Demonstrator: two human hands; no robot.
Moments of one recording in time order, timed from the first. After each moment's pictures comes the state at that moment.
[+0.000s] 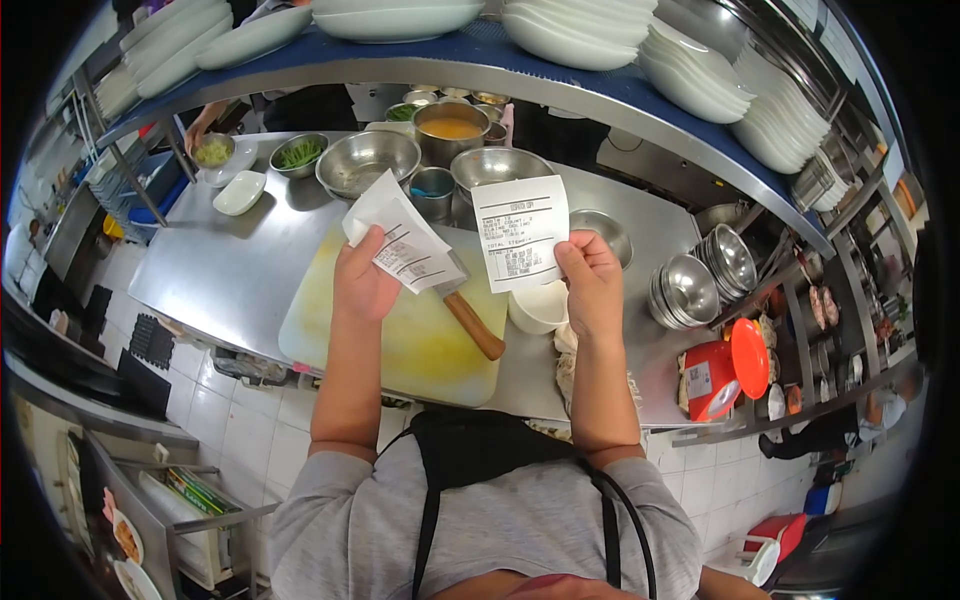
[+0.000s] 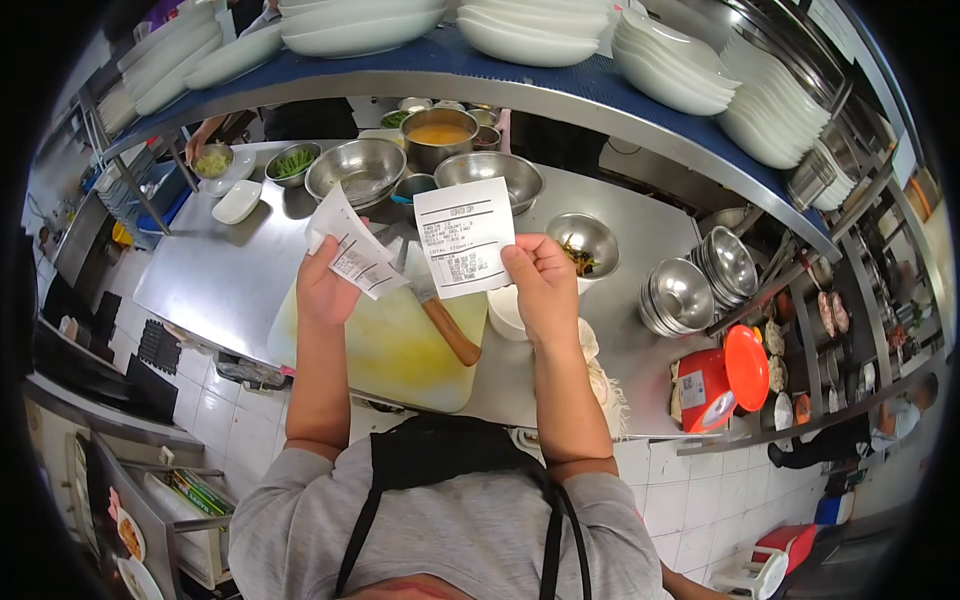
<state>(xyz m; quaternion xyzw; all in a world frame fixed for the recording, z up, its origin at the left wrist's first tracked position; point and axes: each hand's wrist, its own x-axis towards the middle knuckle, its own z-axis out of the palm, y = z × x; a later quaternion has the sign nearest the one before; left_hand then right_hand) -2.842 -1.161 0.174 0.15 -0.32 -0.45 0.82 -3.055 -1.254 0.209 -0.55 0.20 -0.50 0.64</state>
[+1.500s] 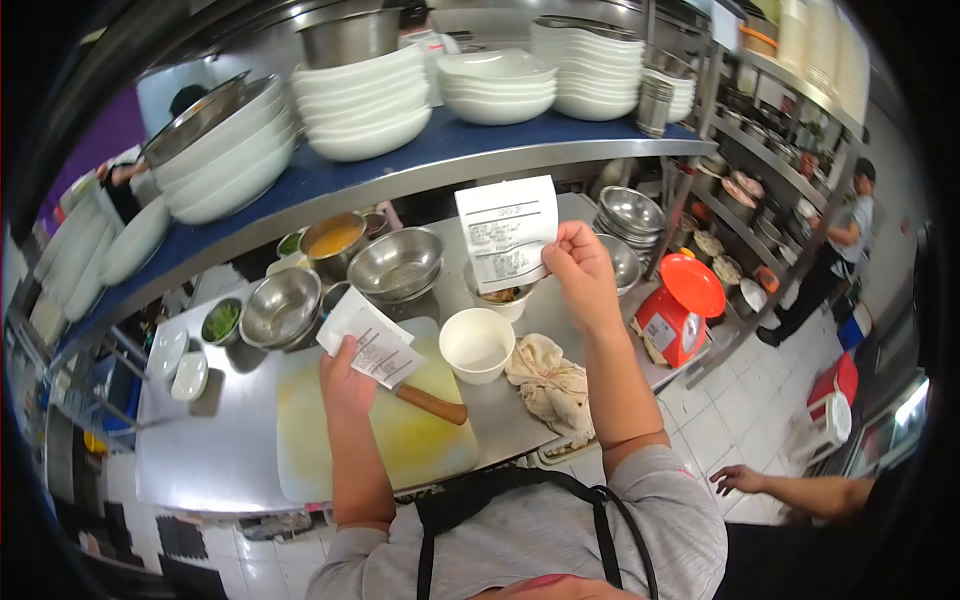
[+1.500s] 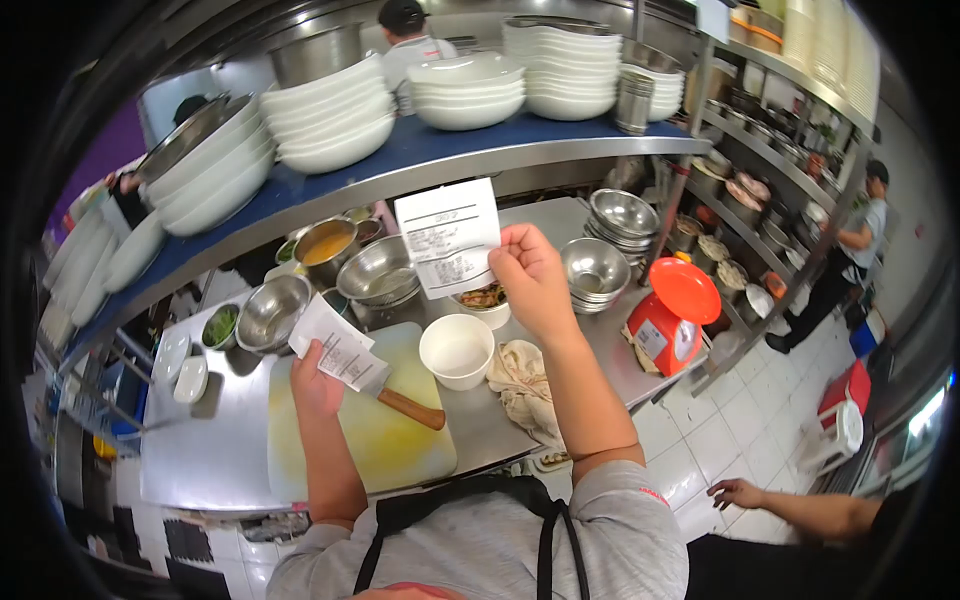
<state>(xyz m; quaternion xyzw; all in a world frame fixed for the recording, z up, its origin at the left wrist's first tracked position) -2.872 -1.203 0.179 0.23 -0.33 -0.52 0.75 -3.136 -1.265 0.267 -0.56 0.19 -0.65 0.48</state>
